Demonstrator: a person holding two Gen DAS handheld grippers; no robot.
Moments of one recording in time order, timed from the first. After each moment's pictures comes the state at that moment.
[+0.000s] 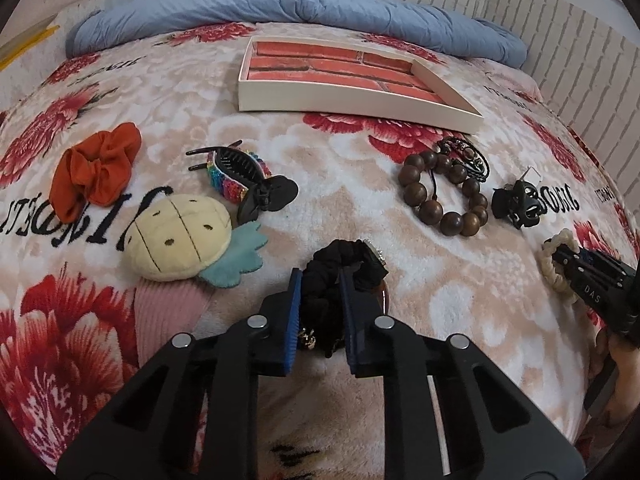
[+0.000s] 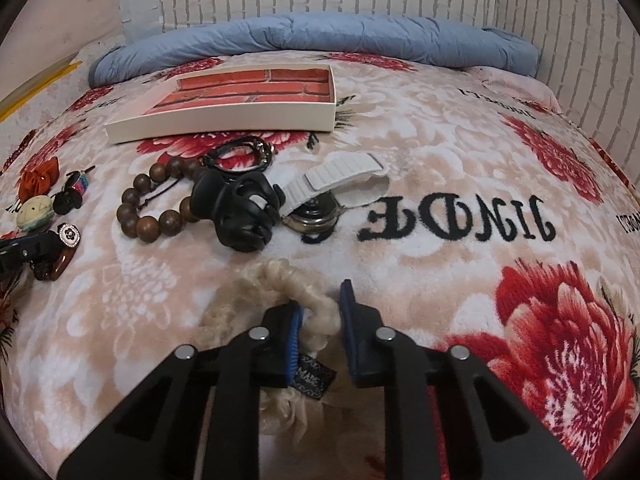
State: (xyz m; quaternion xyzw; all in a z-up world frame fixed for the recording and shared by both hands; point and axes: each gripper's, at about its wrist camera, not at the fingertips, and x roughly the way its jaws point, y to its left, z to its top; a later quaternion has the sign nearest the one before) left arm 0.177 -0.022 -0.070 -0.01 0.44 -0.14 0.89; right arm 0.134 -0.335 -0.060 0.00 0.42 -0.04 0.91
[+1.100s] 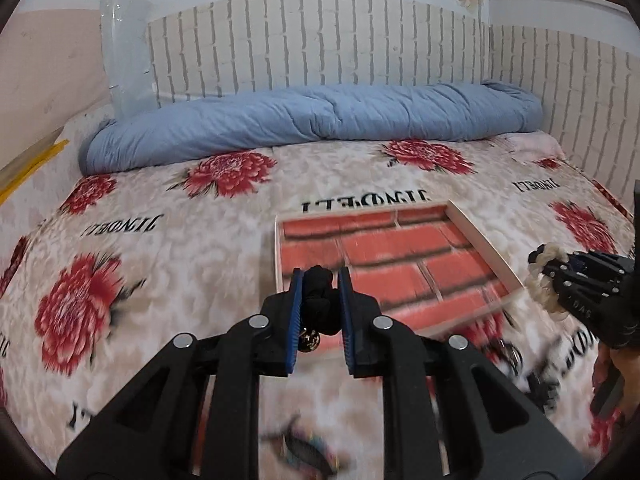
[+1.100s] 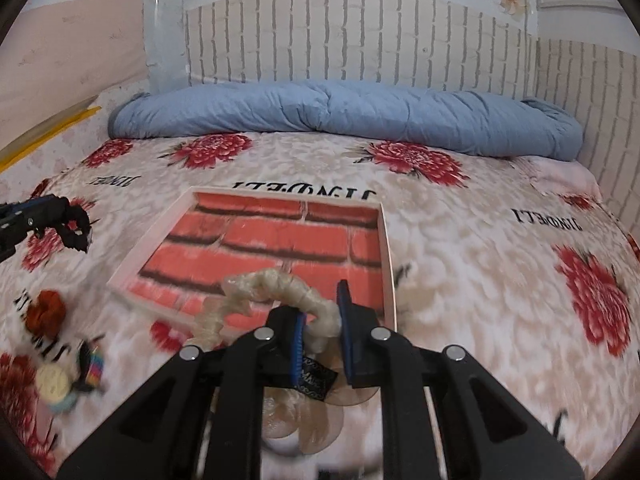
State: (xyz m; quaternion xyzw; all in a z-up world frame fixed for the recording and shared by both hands) left arm 0.332 -0.038 0.065 0.05 0.31 -0.10 0.95; right arm 0.322 -0.304 0.038 -0.02 0.34 0.01 0.94
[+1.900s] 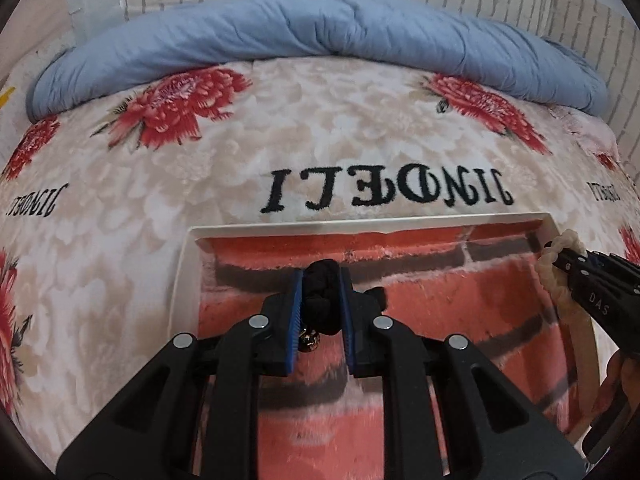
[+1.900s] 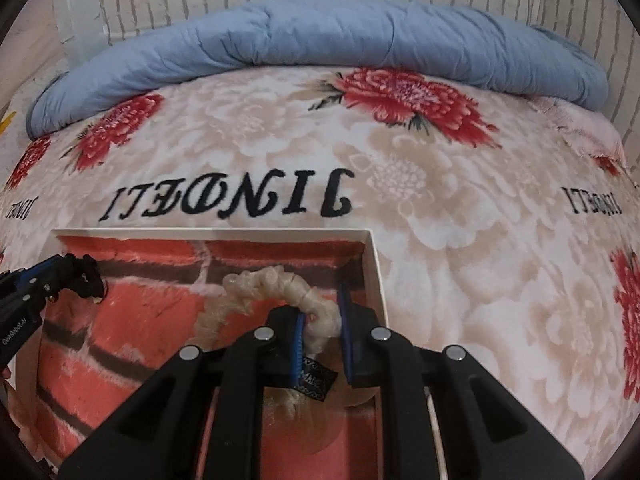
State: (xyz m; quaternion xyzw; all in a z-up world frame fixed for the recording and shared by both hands) left arm 0.565 -0.095 -0.049 0.02 0.45 -0.08 0.89; right arm 0.540 -0.342 -0.045 0.03 0.47 -0.05 0.88
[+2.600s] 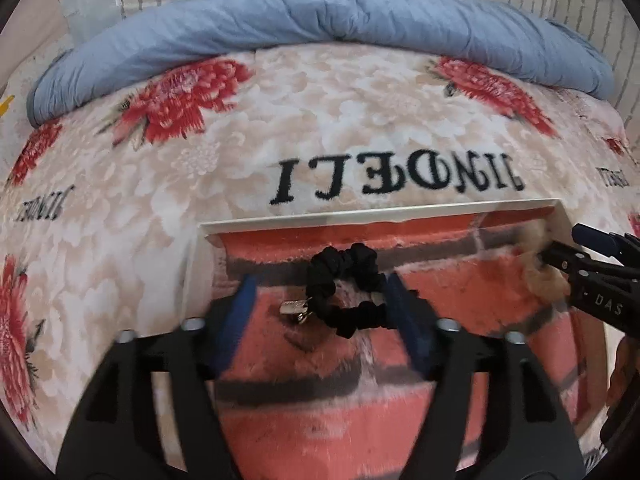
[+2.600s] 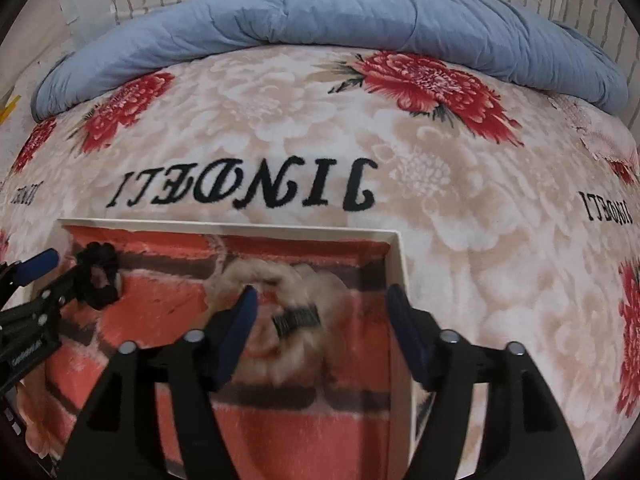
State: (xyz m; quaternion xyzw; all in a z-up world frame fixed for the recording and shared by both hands) left arm 0.560 -0.093 -0.040 0.05 0.46 -0.07 0.88; right arm 0.547 -0.333 -0.036 0.02 0.50 -0.03 0.87
